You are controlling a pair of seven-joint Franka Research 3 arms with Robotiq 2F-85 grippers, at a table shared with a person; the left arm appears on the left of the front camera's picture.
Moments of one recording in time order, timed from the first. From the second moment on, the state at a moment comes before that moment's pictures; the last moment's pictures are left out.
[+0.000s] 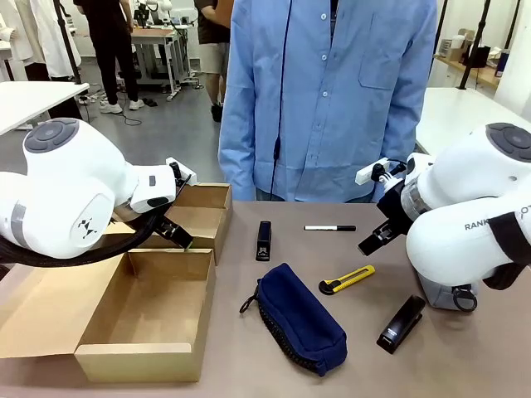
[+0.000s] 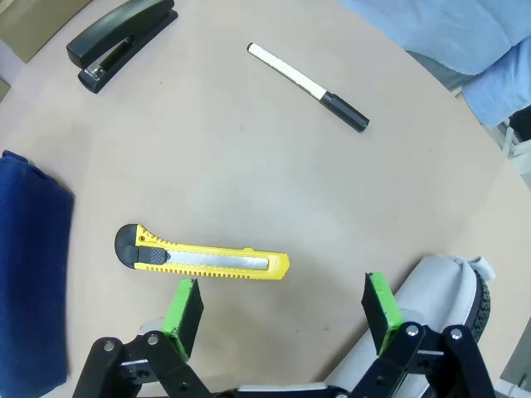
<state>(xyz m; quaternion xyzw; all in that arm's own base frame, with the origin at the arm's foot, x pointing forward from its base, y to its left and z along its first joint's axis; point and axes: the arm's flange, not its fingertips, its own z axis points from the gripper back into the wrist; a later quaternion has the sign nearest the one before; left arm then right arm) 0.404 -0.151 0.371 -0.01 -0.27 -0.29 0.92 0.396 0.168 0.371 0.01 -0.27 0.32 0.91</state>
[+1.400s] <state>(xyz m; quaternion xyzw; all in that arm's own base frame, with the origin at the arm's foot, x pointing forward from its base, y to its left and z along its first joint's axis) 0.404 -0.151 0.371 -0.01 -0.27 -0.29 0.92 0.396 0.168 0.371 0.01 -0.27 0.32 0.91</state>
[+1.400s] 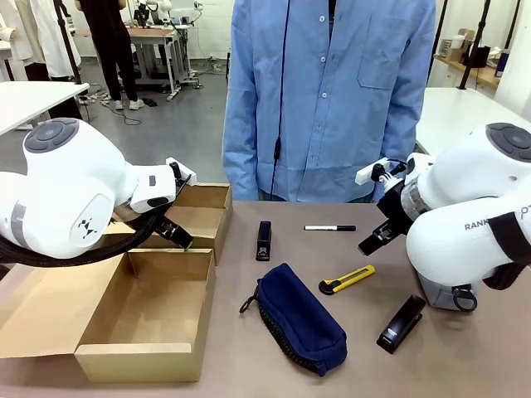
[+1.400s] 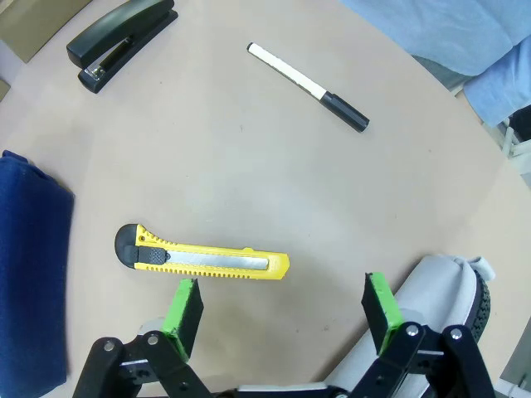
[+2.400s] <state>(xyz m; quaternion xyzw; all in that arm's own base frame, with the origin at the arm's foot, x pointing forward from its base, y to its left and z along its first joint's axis) 0.297 0.100 0.512 -0.44 -0.24 -0.11 0.86 0.292 -0.119 0.515 0.42 -0.27 0.08 0.86</state>
